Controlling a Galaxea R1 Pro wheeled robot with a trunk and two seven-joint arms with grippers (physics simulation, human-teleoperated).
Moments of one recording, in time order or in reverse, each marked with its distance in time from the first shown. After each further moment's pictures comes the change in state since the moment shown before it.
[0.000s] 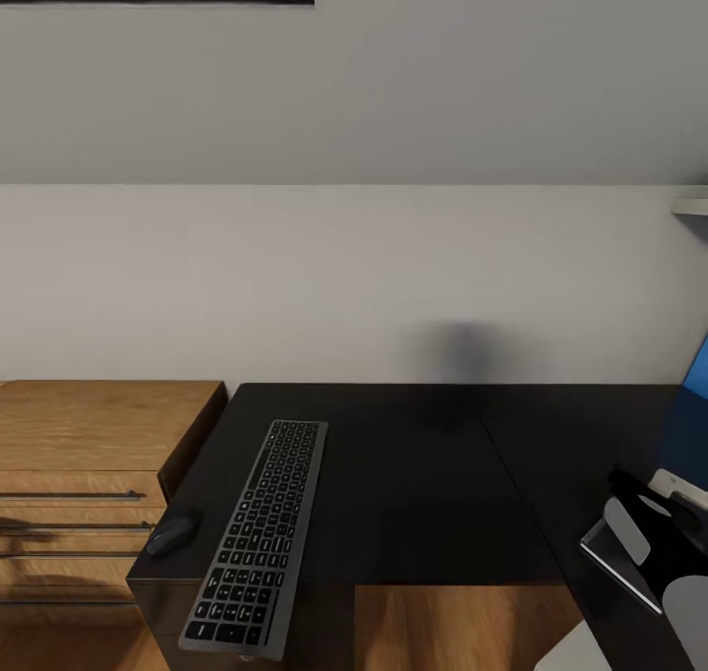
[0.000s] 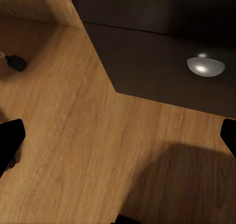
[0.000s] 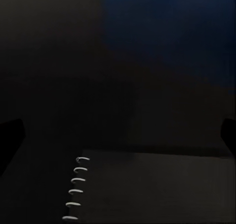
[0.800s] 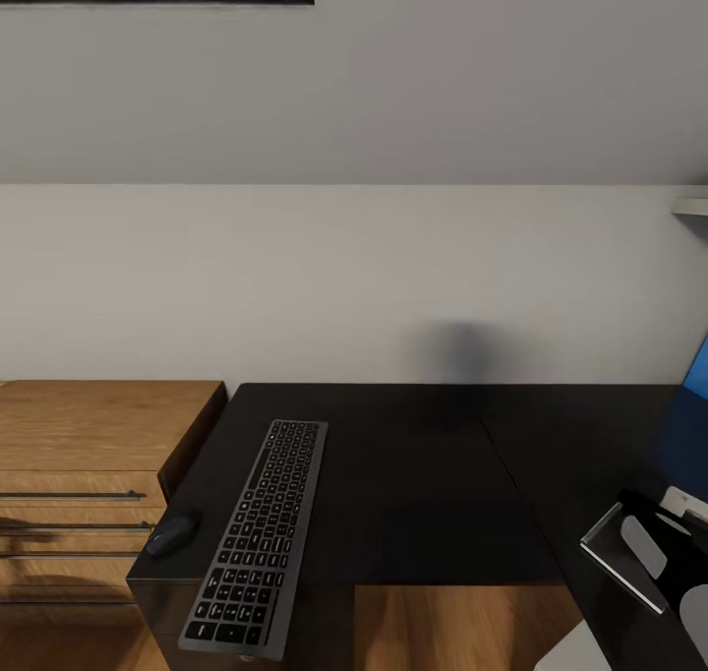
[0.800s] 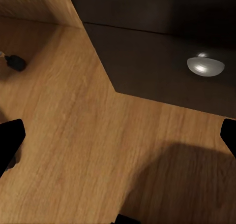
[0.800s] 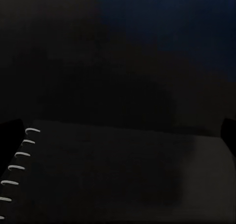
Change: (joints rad) left arm 0.000 0.000 -0.001 0.000 0.000 0.001 0.000; right arm -0.005 -0.039 -0.002 0.122 -0.004 0.001 0.091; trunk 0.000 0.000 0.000
